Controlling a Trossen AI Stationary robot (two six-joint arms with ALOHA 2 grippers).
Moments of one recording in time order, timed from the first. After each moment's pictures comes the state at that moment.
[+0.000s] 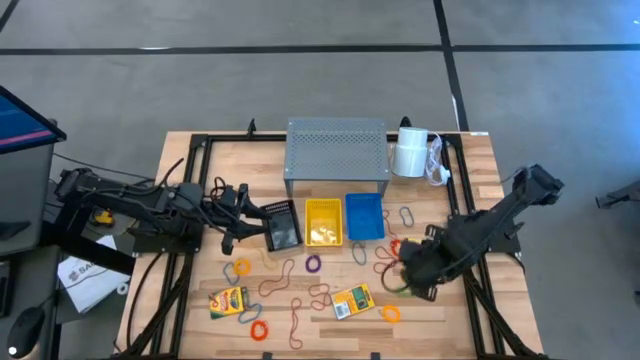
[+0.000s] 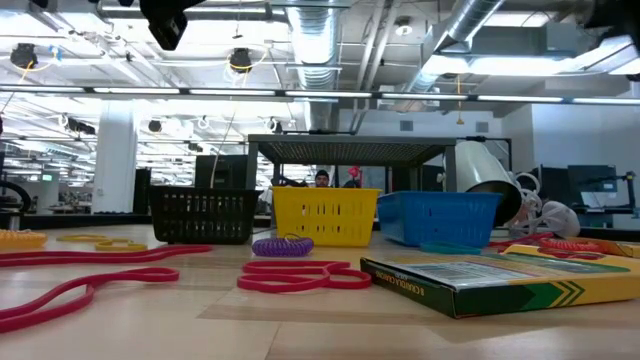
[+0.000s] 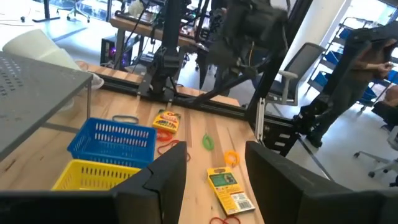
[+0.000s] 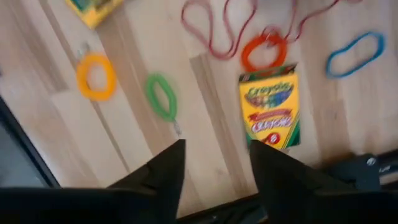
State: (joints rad) left arm -0.19 0.73 0.55 0.07 -0.09 -0.29; right arm 0.63 1.49 1.28 -1.38 0.07 0.94
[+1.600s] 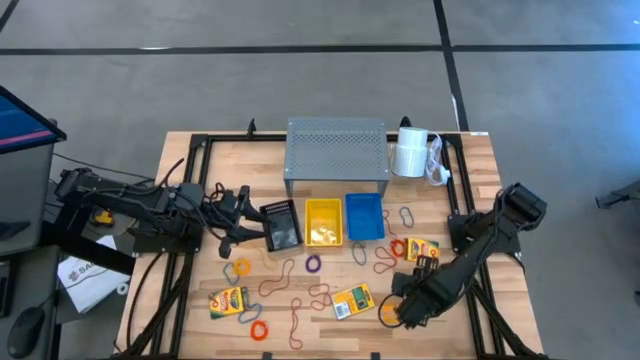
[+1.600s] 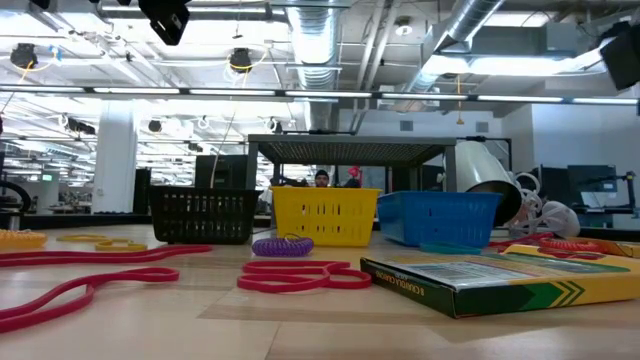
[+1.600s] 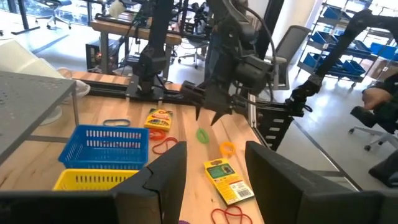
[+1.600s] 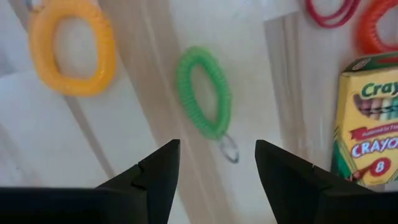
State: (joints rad) left arm -0.19 0.74 0.54 0.07 -0.03 -0.19; right arm 0.76 1.70 1.06 -0.99 0.05 1.05
